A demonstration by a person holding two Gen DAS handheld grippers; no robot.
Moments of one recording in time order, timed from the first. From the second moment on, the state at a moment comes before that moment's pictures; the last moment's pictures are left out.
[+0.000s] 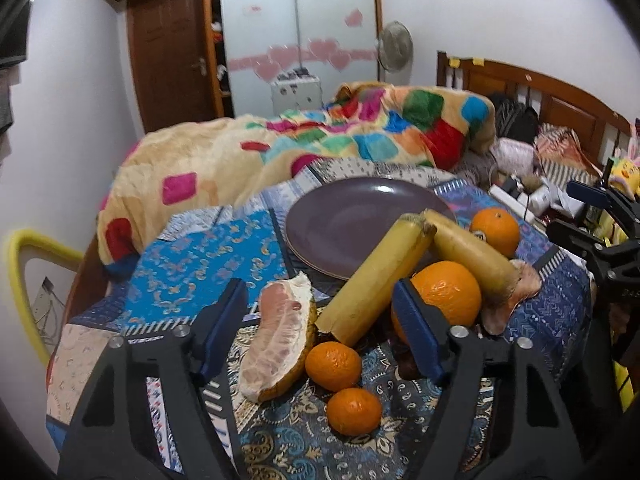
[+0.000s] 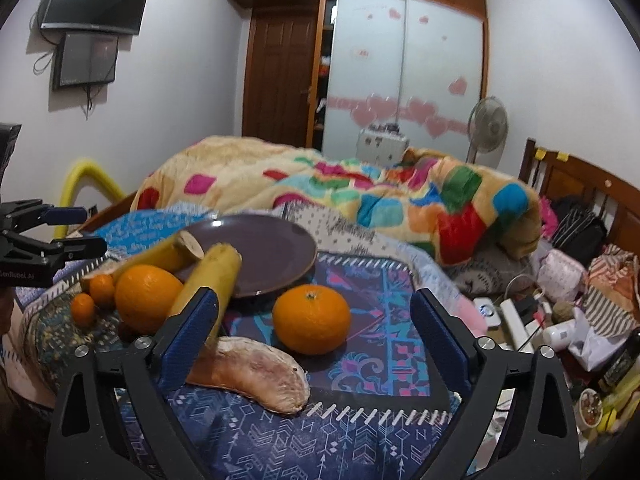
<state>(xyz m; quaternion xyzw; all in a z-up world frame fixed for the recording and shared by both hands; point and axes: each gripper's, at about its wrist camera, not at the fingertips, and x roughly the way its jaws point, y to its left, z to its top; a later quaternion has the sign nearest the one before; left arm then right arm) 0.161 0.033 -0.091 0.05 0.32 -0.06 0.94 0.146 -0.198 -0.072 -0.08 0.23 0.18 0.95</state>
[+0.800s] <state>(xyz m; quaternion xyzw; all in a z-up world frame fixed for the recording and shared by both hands) 0.210 0.020 -0.106 0.08 0.41 -0.14 0.90 0.196 -0.198 -0.100 -0.08 0.33 0.24 0.91</state>
